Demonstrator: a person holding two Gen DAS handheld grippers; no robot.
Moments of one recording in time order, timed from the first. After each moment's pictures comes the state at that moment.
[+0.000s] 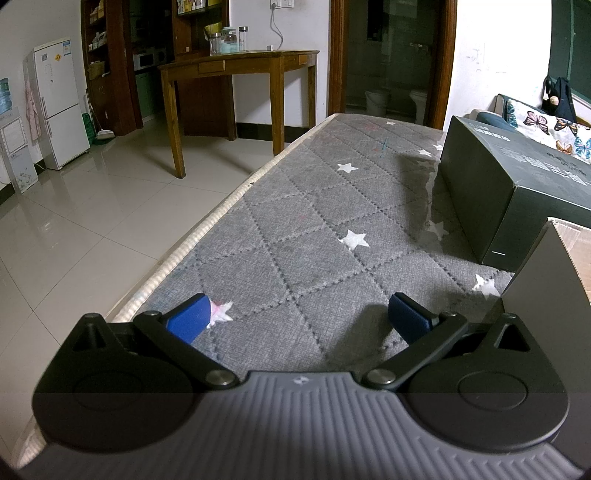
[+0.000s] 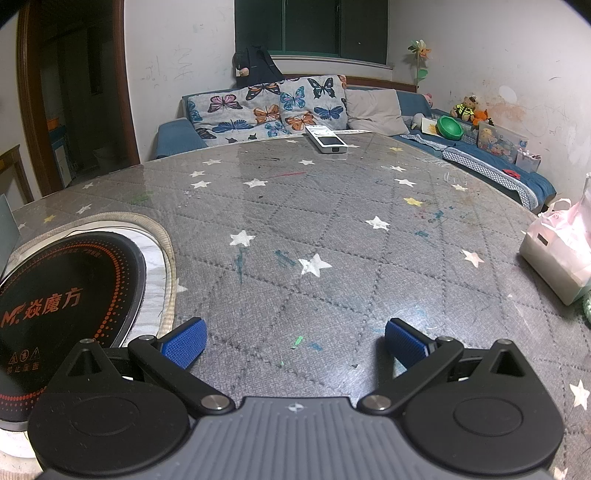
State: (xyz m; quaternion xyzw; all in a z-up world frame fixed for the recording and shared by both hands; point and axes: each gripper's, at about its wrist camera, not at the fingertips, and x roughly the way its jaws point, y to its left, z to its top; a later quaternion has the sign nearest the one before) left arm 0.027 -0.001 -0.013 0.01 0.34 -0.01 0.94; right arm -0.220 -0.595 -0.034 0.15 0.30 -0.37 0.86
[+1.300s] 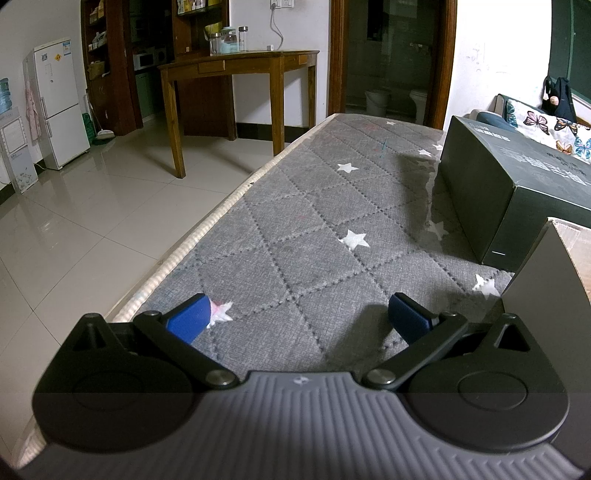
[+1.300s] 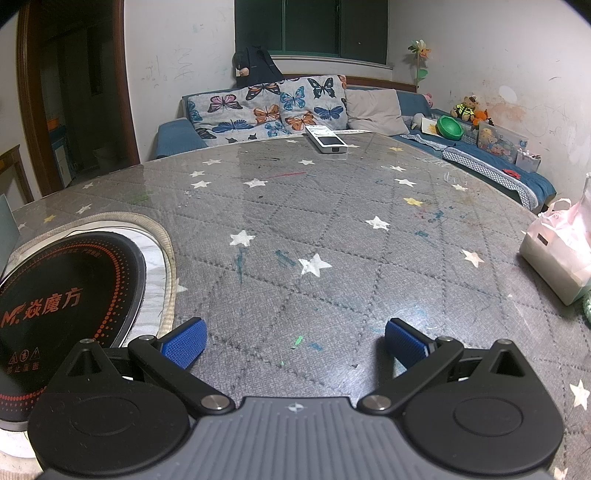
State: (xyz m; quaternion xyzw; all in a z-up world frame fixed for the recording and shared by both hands) left arm 0.028 -0.001 -0.013 0.01 0.34 -0.01 0.94; right arm -0.218 -0.591 -0.034 0.15 0.30 -0.37 0.86
